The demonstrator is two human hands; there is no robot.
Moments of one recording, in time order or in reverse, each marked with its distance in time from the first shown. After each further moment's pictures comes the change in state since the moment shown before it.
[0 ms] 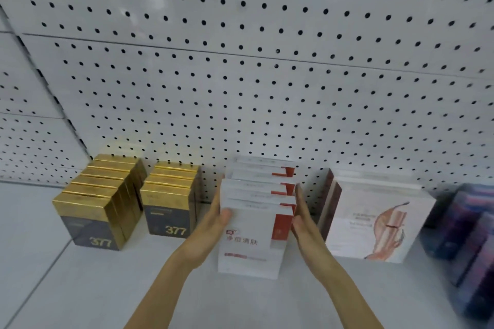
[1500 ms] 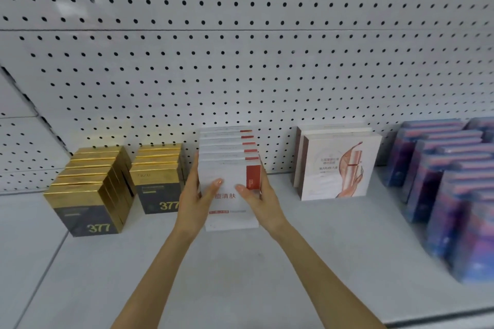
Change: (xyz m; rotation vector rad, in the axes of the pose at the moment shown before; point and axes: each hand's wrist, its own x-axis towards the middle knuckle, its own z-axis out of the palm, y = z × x) left_hand -0.020 -0.007 0.007 0.329 0.335 0.236; right_hand -0.017 0.001 0.065 -0.055 0.277 -0.046
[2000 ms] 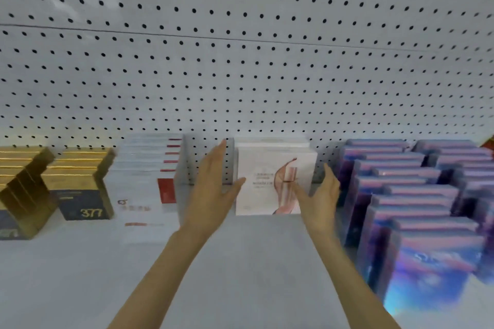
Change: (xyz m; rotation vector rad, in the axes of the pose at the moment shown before) left_hand -0.001 0.069 0.172 0.438 0.012 0.256; right_hand 0.012 0.017 -0.241 -0.395 0.559 0.061
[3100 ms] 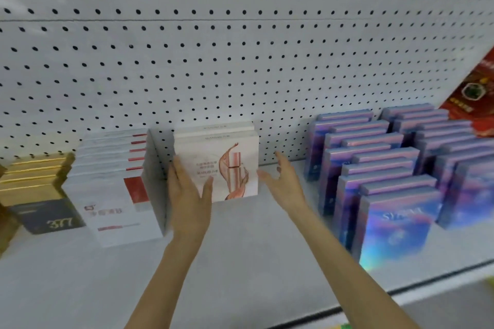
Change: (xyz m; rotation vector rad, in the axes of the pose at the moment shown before) left_hand -0.021 -0.029 0.041 0.032 0.076 -0.312; right_hand -0.012 -0.021 -0.004 0.056 -0.326 0.103
